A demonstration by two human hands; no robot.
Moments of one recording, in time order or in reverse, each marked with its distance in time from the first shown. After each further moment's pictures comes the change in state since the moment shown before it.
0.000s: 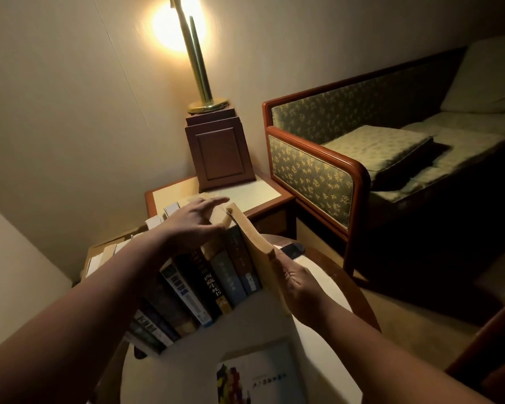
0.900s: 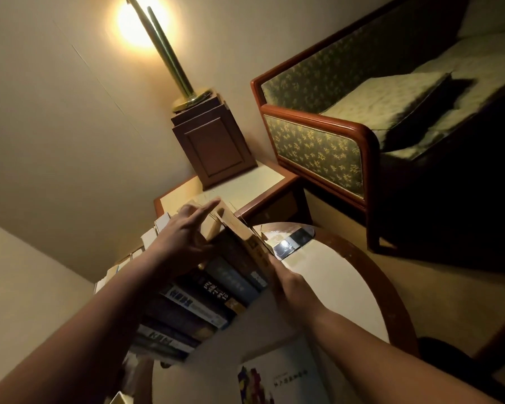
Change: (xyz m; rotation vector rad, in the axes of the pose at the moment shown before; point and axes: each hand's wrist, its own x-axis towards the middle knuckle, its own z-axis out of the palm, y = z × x) left_hand 0.004 -0.009 0.013 0.283 0.087 0.031; right_hand 0.025 0.081 0.028 -0.266 0.063 -0.008
